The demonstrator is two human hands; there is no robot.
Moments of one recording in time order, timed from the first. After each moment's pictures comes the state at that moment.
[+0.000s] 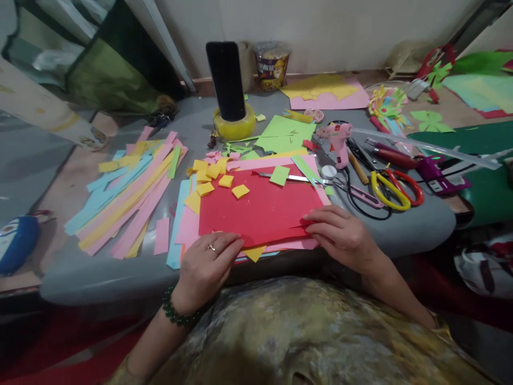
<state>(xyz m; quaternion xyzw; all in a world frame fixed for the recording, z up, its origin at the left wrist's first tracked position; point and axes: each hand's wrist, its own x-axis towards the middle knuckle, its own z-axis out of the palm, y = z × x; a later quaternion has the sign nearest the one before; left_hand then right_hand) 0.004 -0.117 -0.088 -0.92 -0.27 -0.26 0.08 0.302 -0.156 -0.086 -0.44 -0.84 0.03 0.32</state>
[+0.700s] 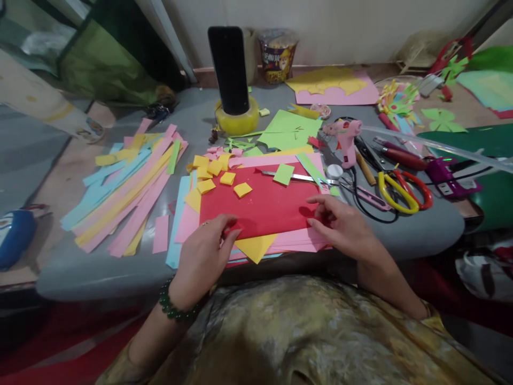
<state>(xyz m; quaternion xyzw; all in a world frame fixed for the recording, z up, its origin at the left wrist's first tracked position) 0.015 -0.104 -0.080 -0.82 -0.54 -0.14 -0.15 0.299 -0.139 -0.087 -0.60 -0.70 0.23 0.29</state>
